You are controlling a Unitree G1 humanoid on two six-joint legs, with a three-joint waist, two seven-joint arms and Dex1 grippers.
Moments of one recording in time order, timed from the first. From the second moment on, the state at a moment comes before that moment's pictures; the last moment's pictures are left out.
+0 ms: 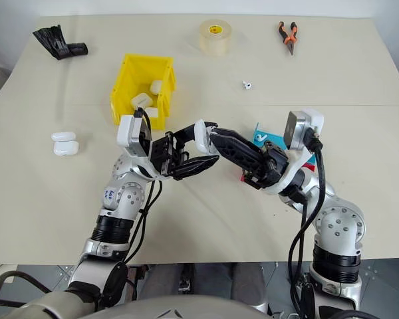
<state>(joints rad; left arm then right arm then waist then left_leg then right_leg) -0.50 0.08 -0.05 0.09 -0.63 0.07 -1.17 -0.26 -0.32 -0.22 -0.44 1.25 0.81 0.70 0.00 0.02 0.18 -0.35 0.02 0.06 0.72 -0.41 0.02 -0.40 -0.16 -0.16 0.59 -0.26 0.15</state>
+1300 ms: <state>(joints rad) -0.61 0.41 -0.26 0.05 -0.19 0.13 -1.10 -0.46 -0.69 0.00 -0.36 0.86 0.70 0.96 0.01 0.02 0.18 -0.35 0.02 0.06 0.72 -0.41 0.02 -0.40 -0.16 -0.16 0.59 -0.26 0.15</state>
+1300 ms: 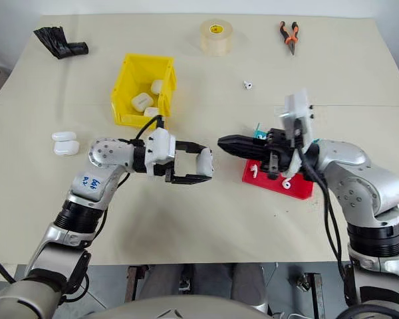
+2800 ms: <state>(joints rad) -0.53 0.31 0.19 -0.10 -0.30 0.32 -0.39 -0.22 -0.70 -0.27 -0.22 0.71 0.37 1.11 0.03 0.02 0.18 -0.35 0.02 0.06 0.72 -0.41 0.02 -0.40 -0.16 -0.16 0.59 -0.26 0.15</state>
